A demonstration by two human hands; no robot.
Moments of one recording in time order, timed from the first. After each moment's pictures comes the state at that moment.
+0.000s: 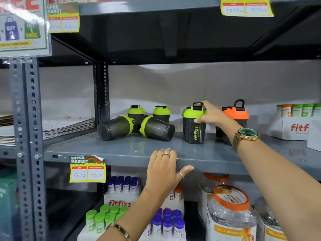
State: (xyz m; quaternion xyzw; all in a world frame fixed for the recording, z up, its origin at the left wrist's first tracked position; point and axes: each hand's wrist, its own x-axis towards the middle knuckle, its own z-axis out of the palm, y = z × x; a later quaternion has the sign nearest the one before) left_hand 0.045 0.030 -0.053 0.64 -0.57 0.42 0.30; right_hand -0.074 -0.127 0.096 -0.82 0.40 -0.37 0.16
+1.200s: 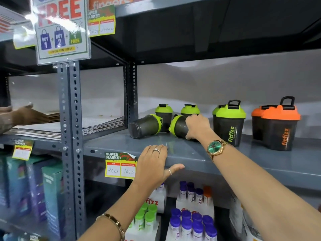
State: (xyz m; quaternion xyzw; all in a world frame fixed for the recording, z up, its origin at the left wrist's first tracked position) left_hand 0.140 0.073 -0.049 0.64 -0.53 0.46 0.29; right_hand 0.057 -0.073 0.063 -0.87 0.39 -0.20 -0.23
